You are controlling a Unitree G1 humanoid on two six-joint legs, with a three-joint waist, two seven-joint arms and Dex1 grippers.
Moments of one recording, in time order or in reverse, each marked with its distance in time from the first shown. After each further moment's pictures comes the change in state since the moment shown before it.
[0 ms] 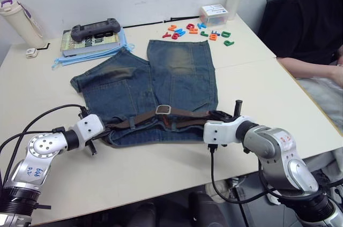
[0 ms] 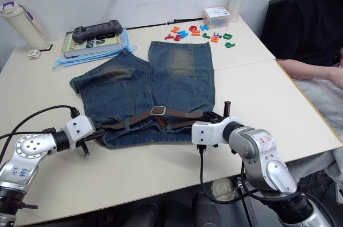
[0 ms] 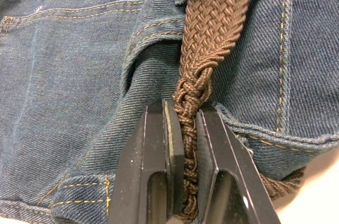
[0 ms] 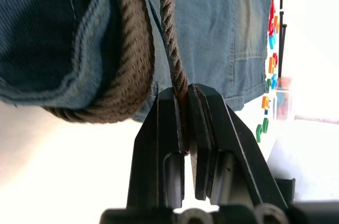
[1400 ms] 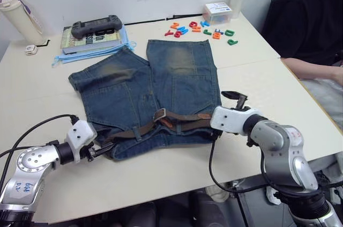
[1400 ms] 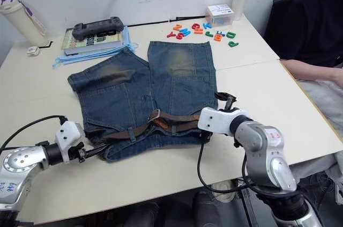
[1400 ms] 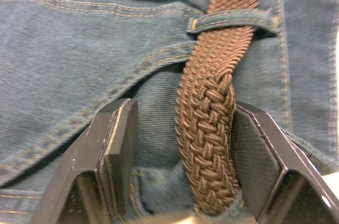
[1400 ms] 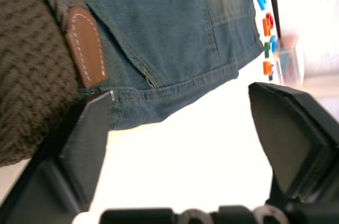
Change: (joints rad) left arm 0.175 -0.066 0.155 -0.228 -0.184 0.197 -0.075; right arm -0.014 0.096 -0.083 -0.005 0.040 0.102 0.015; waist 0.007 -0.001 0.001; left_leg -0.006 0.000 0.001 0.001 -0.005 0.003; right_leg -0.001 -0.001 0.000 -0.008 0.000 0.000
